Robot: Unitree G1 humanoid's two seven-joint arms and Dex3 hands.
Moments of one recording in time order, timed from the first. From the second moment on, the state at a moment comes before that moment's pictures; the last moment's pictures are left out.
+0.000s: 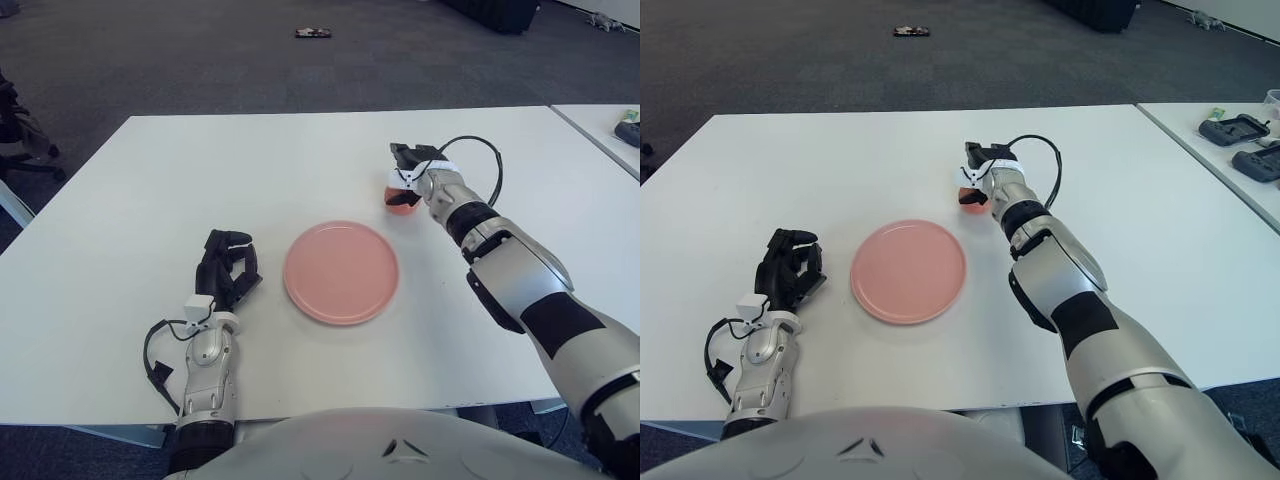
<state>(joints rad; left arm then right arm) 0.22 -0.07 0.13 0.12 -0.08 -0.29 0.05 -1.04 -0.14 0.59 1.30 -0.69 0.04 -0.01</state>
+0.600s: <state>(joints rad) 0.23 -0.07 0.13 0.11 -0.07 -0.29 0.05 -1.02 -0.13 0.63 1.35 -0.71 0.07 0.09</state>
